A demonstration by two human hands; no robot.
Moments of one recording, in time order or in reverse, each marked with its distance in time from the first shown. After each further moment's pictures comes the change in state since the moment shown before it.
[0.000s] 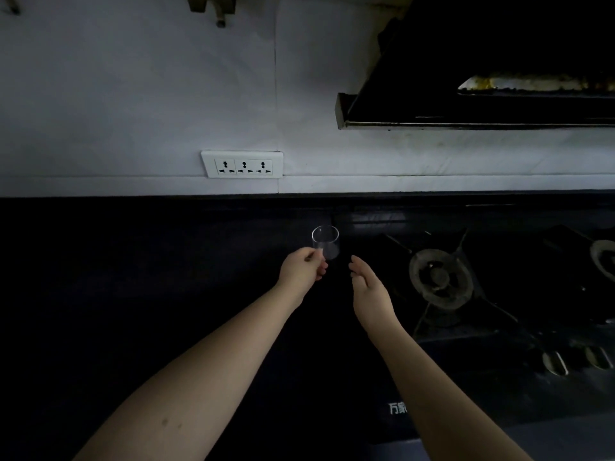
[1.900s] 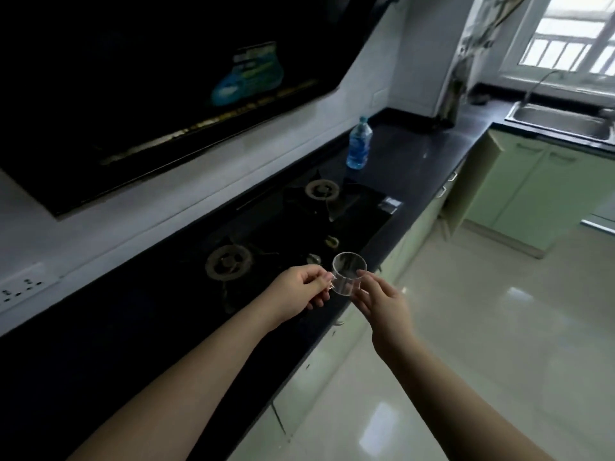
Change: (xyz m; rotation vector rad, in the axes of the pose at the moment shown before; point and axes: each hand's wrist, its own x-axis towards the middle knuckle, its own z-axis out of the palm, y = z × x) left_hand -0.315 0.083 0.212 0.519 -1.014 0.521; right_hand -0.315 0.092 -0.235 0.995 0.795 -0.085
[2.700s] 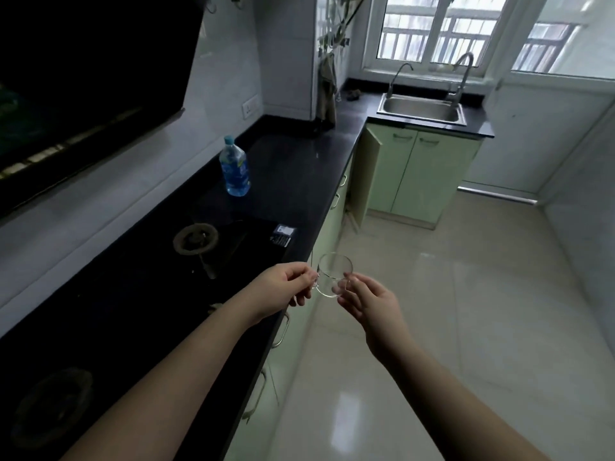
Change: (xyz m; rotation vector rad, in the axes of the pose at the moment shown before) left_hand 0.250 0.080 0.110 0.056 -0.413 0.129; right_hand 0.164 -0.101 -0.142 0.079 0.264 -0.086
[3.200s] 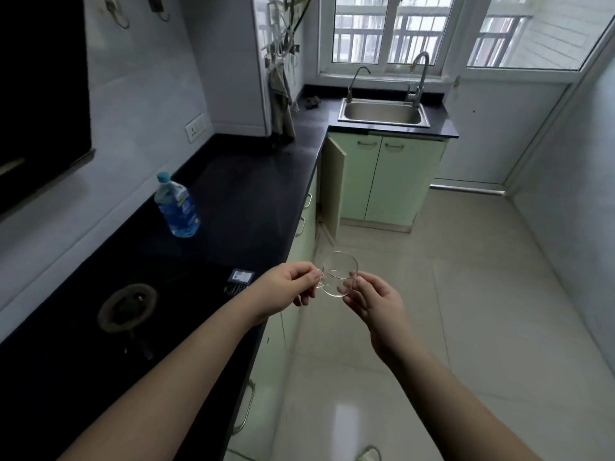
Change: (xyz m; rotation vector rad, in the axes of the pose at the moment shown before) left_hand 0.191 0.034 0.008 0.046 -0.180 0.043; right_hand 0.144 -0.063 -0.051 0.023 0.112 -0.093
